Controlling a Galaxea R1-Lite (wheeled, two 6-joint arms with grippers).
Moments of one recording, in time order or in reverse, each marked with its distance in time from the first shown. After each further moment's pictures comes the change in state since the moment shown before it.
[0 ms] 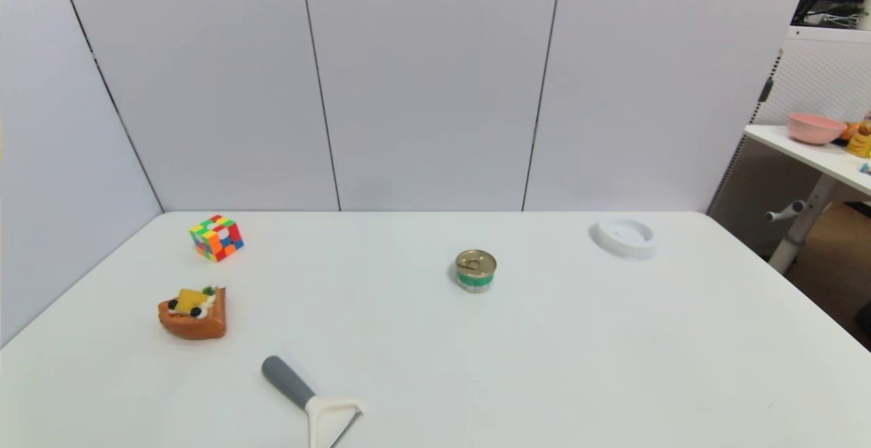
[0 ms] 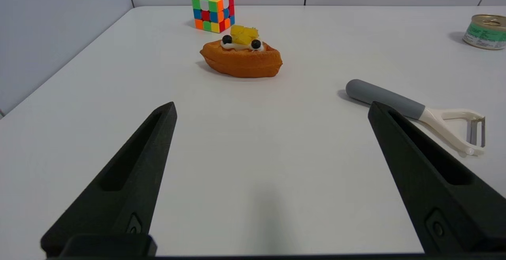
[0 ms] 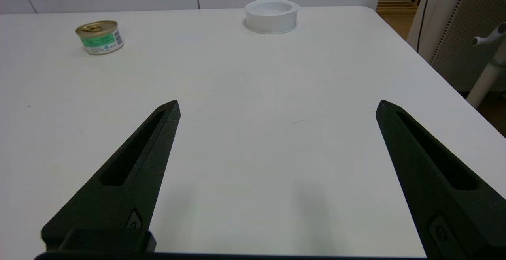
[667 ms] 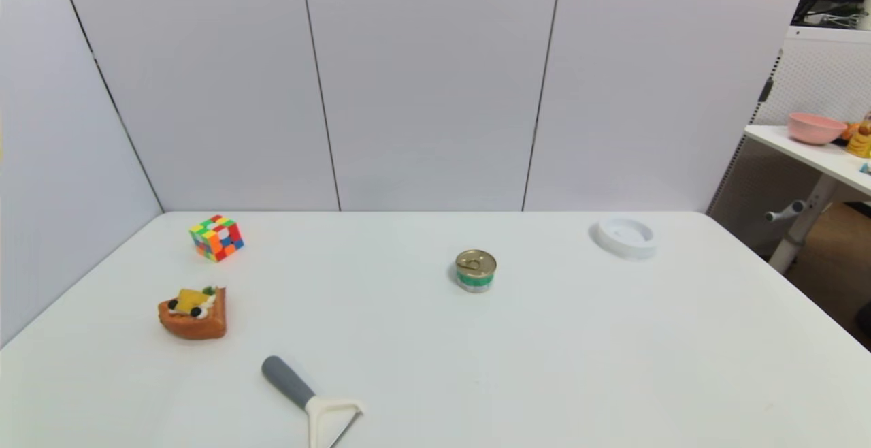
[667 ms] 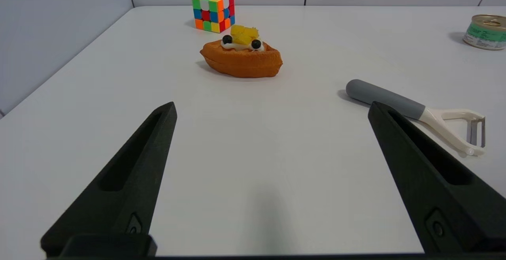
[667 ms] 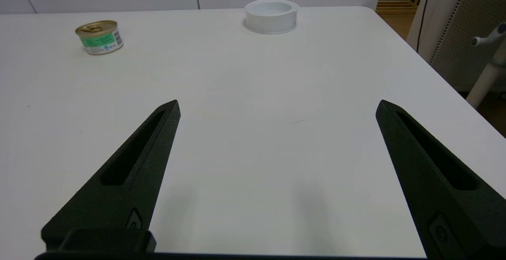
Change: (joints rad) left arm 0.000 0.000 0.000 0.000 0.000 0.000; right arm 0.000 0.000 0.000 0.000 0.000 0.000
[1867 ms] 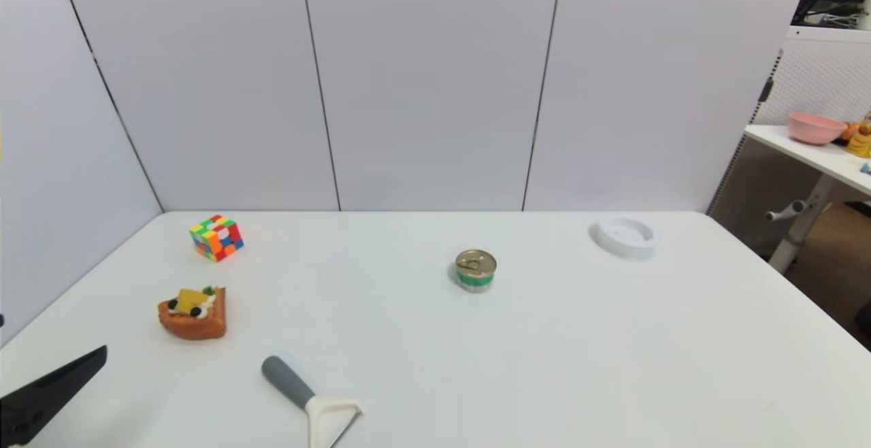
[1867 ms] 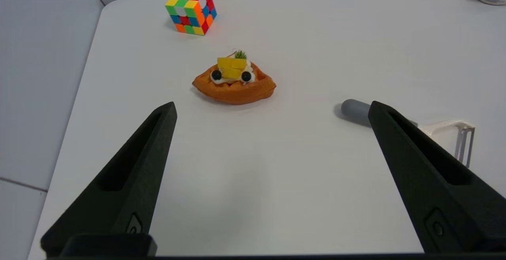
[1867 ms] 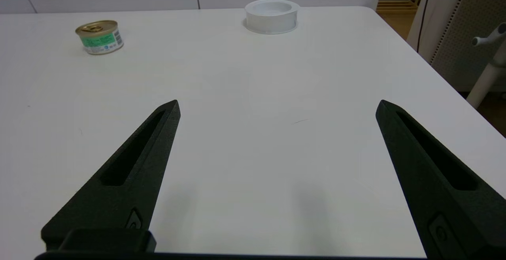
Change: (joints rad) left arm -0.097 0.746 -0.559 0.156 0.009 0.155; right arm 0.000 0.000 0.000 0.000 0.000 0.000
